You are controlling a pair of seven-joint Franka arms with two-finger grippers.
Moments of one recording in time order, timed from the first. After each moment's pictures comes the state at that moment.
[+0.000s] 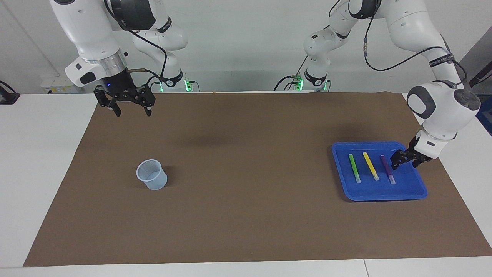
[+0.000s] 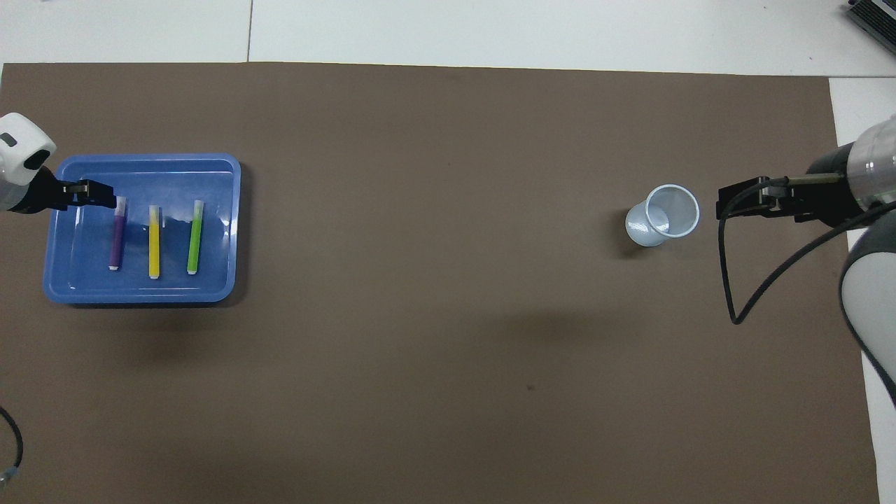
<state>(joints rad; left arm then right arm) 0.43 0.40 -0.26 -1.74 0.10 2.20 0.15 0.13 0.01 -0.06 -1.60 0.02 1.67 0.11</state>
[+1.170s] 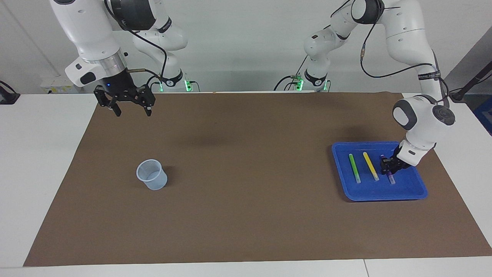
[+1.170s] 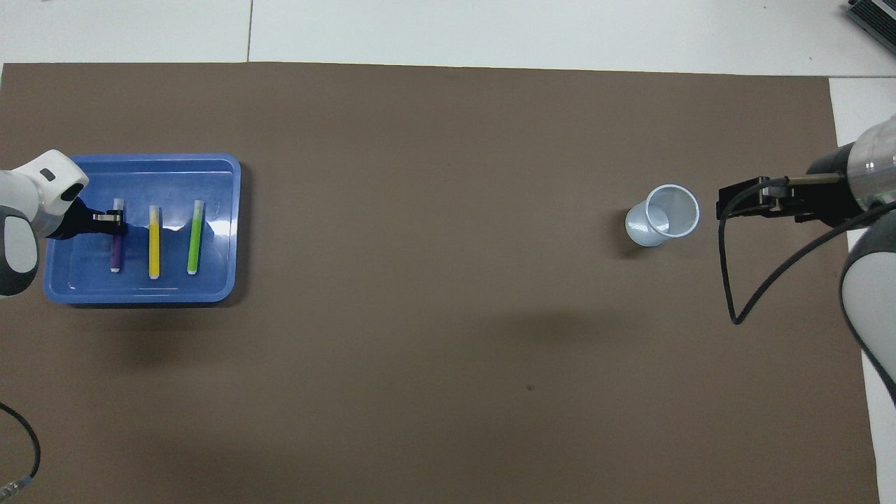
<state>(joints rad) 0.45 0.41 -0.26 -1.88 0.10 2.33 0.17 0.13 0.01 -0.06 -1.60 0.02 1.67 0.11</state>
